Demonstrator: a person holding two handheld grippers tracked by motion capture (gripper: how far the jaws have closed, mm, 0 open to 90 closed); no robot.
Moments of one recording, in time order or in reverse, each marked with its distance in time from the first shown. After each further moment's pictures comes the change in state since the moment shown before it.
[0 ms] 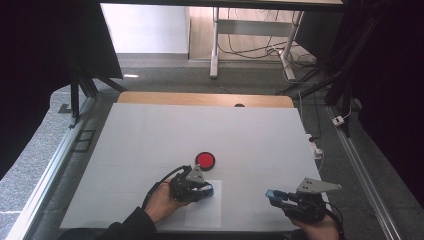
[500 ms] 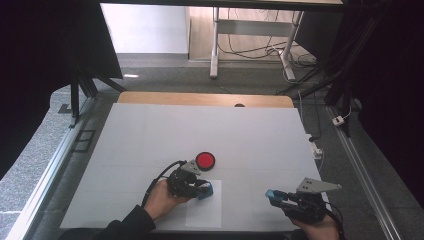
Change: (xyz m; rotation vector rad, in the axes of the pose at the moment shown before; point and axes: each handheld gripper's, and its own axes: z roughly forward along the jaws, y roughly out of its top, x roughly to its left) left arm 0.018 -0.005 0.001 -0.041 -0.102 -0.157; right arm 0.000 0.000 0.000 0.003 -0.003 0.001
